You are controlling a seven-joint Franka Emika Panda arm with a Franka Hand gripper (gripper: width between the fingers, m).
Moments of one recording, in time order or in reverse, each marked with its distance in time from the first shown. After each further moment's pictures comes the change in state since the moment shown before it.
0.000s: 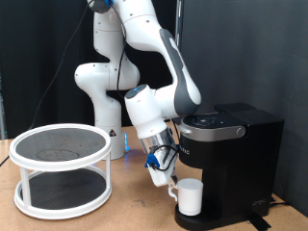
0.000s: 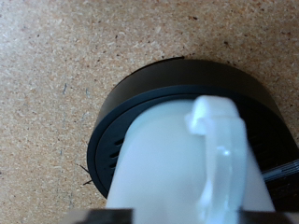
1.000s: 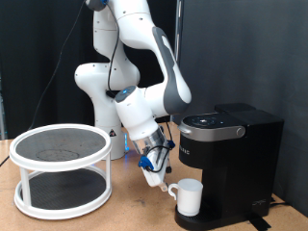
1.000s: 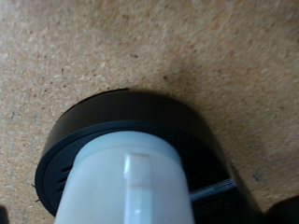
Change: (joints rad) arm -0.048 -0.071 -0.037 -0.063 -0.048 -0.179 -0.047
